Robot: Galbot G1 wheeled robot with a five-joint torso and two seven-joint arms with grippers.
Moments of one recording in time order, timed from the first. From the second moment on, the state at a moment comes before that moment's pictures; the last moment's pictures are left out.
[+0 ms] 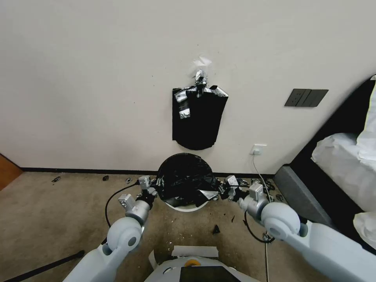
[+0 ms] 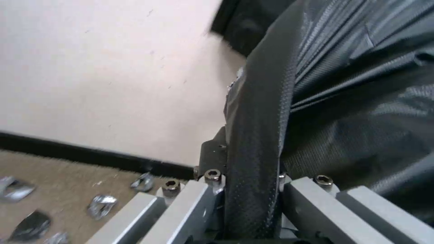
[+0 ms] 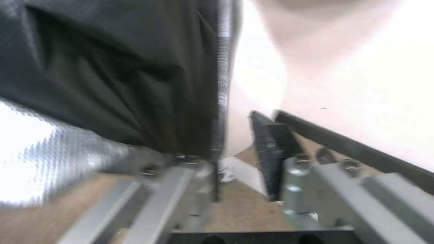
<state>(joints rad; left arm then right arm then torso) 1.40 -0.96 -0.28 -2.20 -0.94 0.14 -0.38 -1.27 0.55 0.12 2.27 0.89 -0.31 0.26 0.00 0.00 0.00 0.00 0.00</state>
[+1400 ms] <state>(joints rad) 1.42 -0.91 -0.33 -2.27 -1.05 0.34 -0.46 -1.47 0.56 0.16 2.30 0.29 0.03 -0.12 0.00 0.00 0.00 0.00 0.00</state>
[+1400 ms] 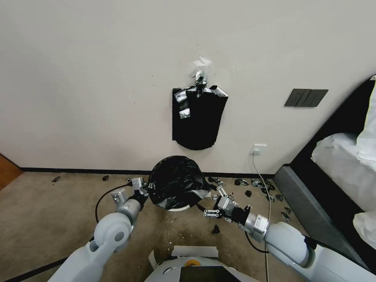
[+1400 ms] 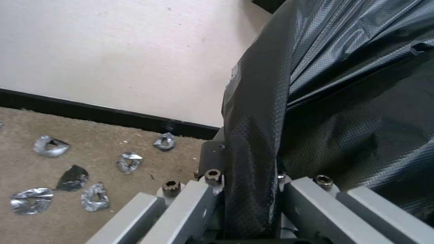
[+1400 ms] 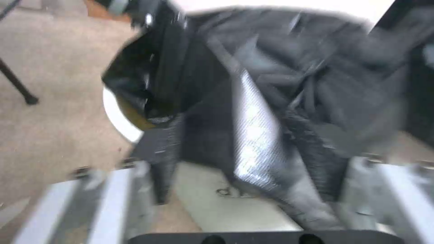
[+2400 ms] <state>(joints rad) 1.41 -0.93 -0.36 -2.36 -1.31 0.40 -0.64 -1.48 0.55 0.10 2.15 -0.01 0.33 -0.31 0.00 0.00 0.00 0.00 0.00</state>
